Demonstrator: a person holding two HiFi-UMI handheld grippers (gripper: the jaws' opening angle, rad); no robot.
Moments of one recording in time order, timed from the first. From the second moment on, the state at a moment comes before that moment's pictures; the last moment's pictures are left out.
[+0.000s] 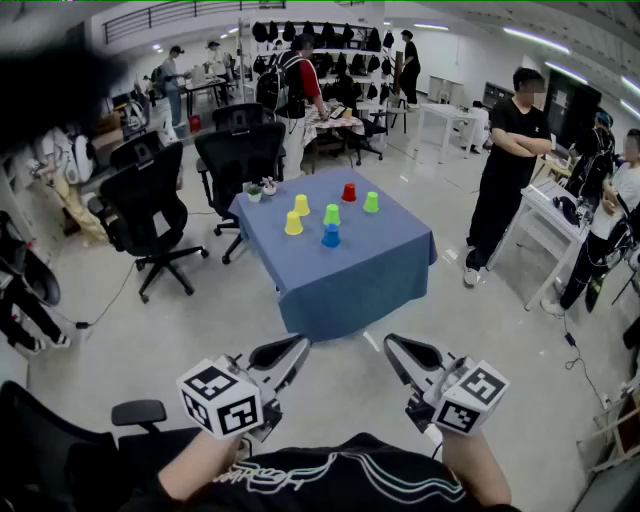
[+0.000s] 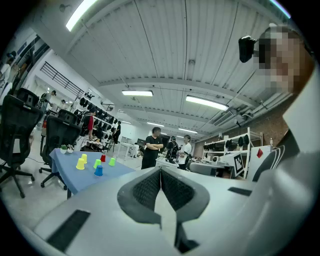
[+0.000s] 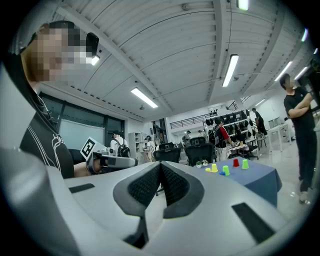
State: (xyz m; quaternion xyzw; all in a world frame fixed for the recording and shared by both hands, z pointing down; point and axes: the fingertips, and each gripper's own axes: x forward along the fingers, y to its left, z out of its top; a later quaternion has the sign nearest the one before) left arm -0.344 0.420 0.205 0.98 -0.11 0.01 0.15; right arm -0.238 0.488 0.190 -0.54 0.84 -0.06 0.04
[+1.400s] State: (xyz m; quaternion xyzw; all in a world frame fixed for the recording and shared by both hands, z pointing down) left arm -0.205 0.220 0.310 0.96 -0.11 0.06 0.25; right arm -0.087 0.298 0.302 -0.58 0.80 -0.14 -0.02
